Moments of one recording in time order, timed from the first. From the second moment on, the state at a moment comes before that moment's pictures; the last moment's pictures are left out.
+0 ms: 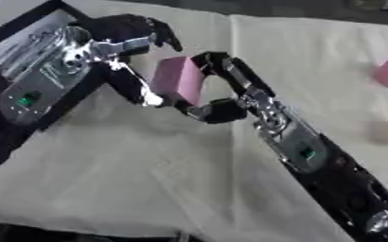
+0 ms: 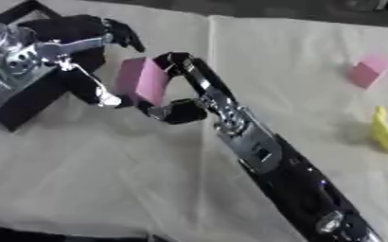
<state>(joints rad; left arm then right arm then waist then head) -0.95 0.57 -0.60 -1.61 -0.60 0.14 -0.58 -0.69 -0.21 0.50 -1.48 0.13 -0.02 -0.04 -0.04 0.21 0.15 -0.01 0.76</state>
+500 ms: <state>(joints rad) -0.95 0.56 -0.61 -1.59 -0.60 0.13 -0.59 -0.69 -0.20 0.51 -1.48 0.13 -0.03 -0.04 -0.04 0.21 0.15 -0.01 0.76</state>
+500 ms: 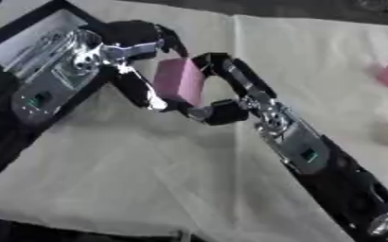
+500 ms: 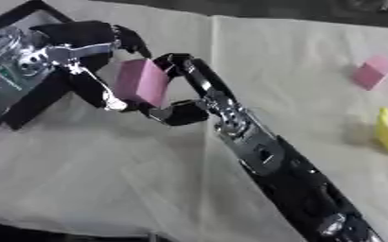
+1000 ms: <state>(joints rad) -0.95 0.55 -0.61 -1.58 -0.60 0.13 -0.57 -0.69 -0.20 0.51 -1.48 0.13 -0.03 -0.04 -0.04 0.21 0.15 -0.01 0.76</state>
